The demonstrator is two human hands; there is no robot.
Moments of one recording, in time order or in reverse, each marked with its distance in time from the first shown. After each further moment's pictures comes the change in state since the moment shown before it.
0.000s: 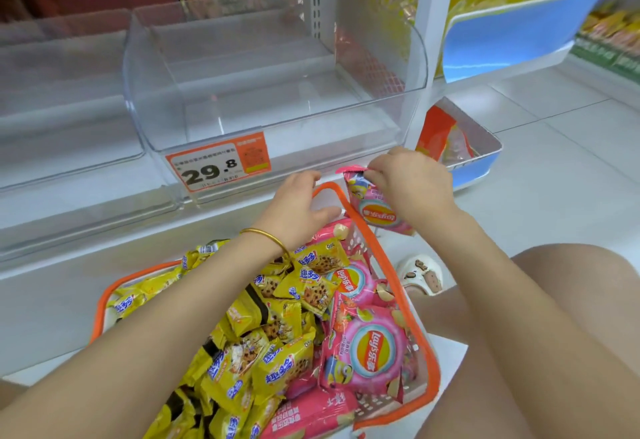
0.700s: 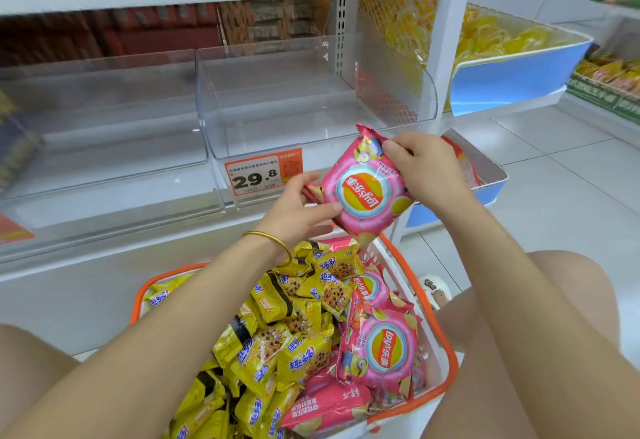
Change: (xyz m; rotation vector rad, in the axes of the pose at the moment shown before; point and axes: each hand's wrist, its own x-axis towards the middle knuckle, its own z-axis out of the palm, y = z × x) left_hand -0.046 0.006 -0.035 -0.952 0.031 -0.185; right_hand -0.010 -0.029 -0.067 0.634 0.121 0.123
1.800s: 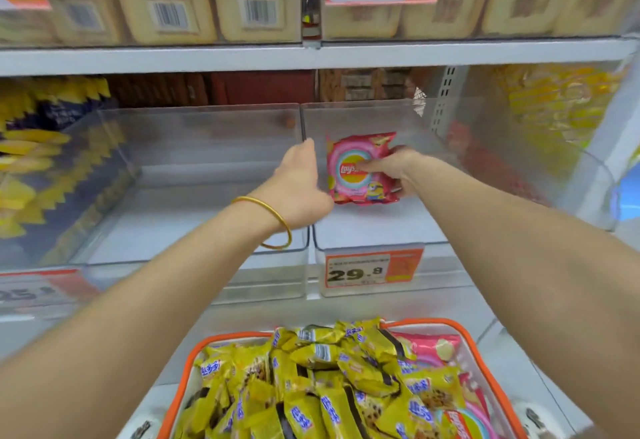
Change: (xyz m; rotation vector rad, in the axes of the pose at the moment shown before) left_hand 0.054 0.110 -0.129 1.010 0.247 0.065; right_hand 0.190 -0.090 0.149 0.411 -0.487 0.387
